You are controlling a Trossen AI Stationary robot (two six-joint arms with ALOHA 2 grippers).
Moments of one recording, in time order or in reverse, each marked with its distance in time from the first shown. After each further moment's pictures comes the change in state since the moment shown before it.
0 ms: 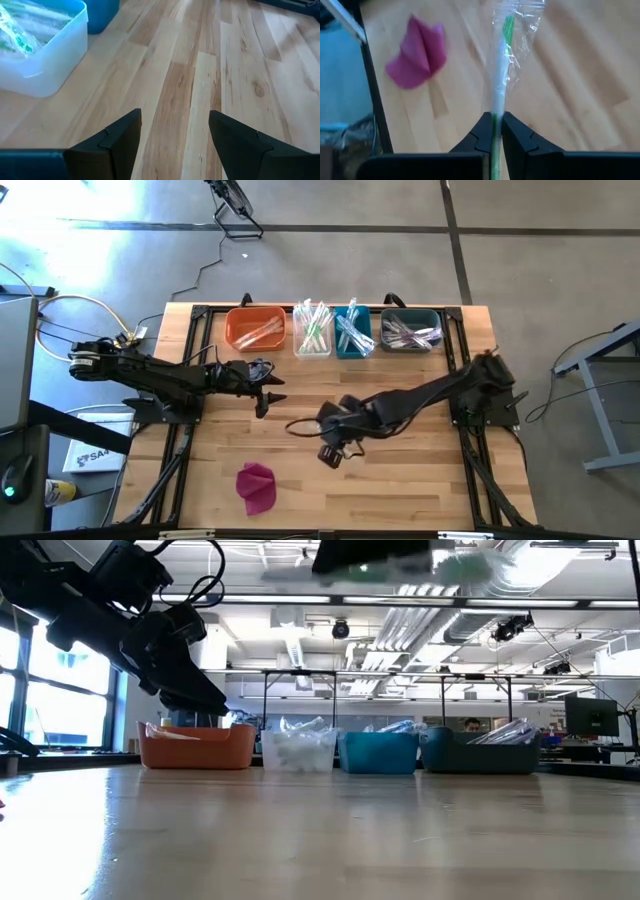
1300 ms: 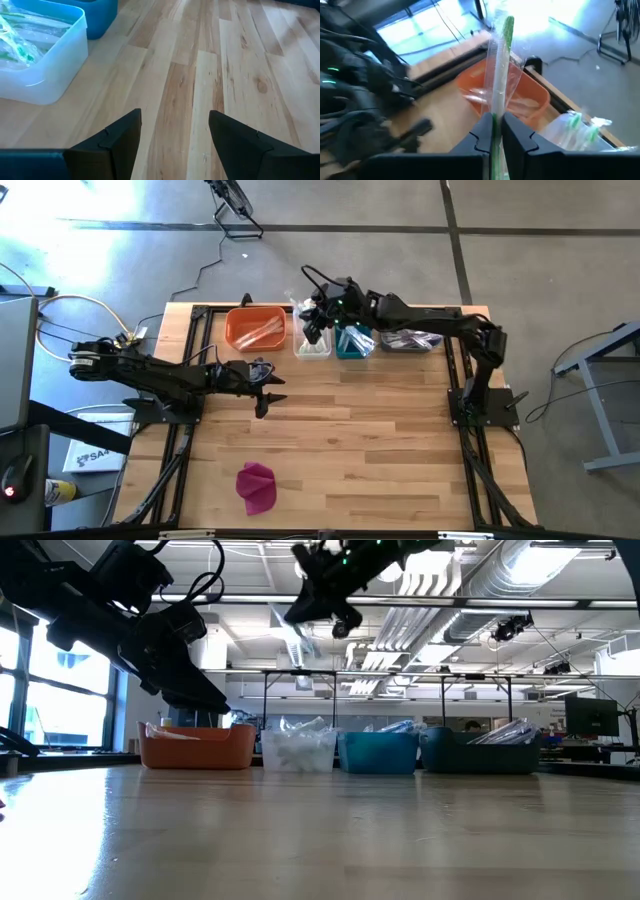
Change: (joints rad) left arm 0.000 0.000 0.002 0.001 -0.002 0.058; right arm -0.663 -0.044 0.003 0.468 -0.151 -0.492
